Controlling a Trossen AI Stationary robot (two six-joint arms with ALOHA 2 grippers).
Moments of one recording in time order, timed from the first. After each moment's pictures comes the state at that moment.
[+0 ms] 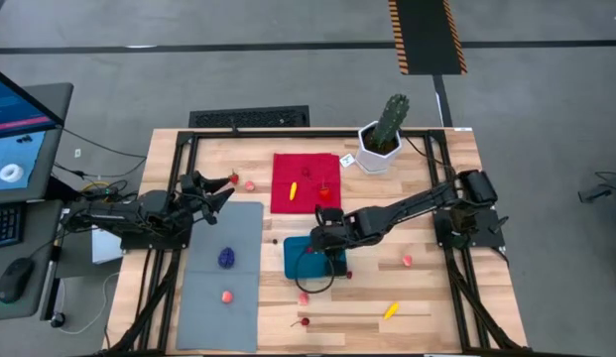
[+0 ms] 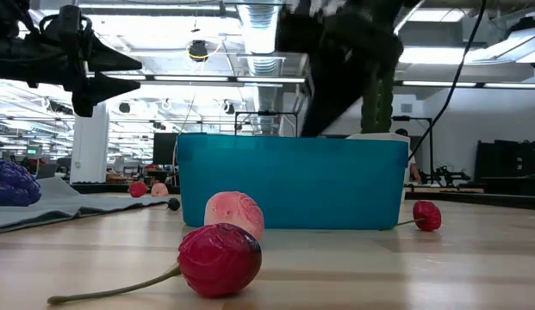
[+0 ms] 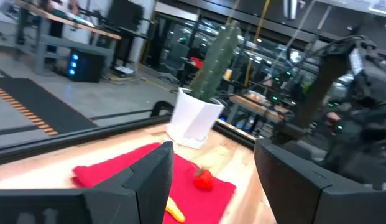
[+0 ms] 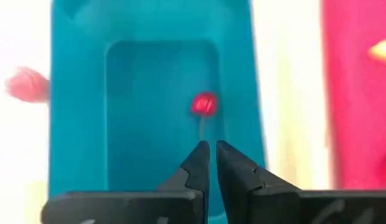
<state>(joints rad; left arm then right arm) -0.05 0.02 0.01 0.12 -0.53 -0.34 0.24 1.82 1.30 -0.57 0.14 0.11</state>
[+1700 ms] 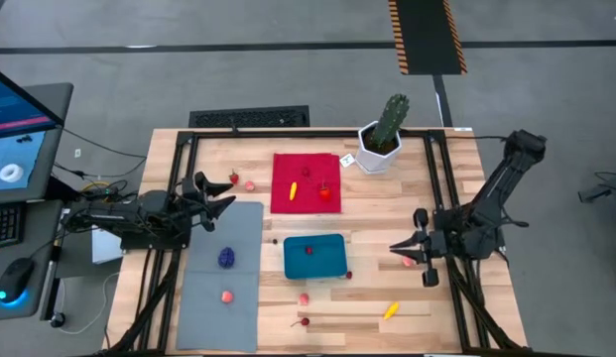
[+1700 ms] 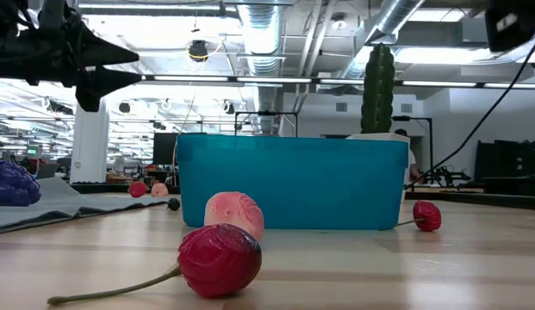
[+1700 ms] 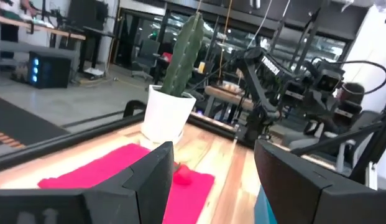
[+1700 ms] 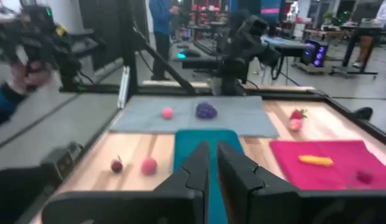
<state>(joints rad) -0.05 0.02 0.01 0.12 -0.39 -0.26 0.95 0.72 0.28 0.26 0.89 0.07</state>
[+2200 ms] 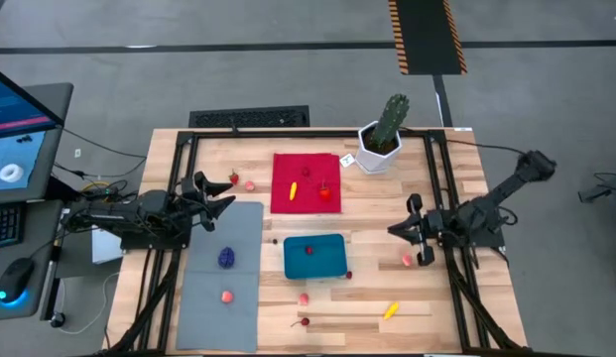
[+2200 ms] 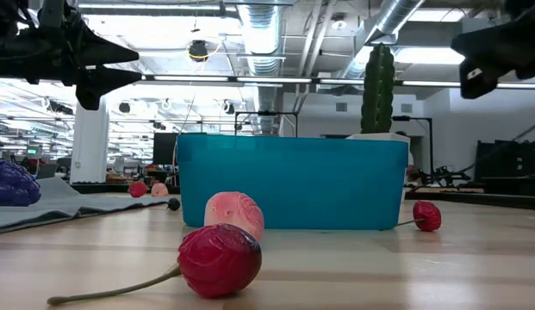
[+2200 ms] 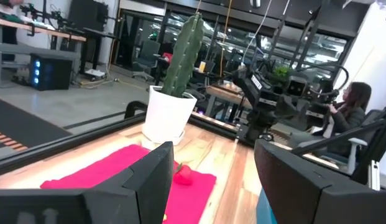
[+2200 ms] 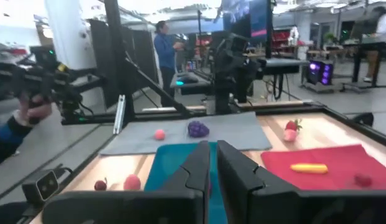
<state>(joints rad) -0.05 0.02 0.02 0.13 -0.39 -0.25 0.55 0.29 0.01 0.34 0.46 0.00</state>
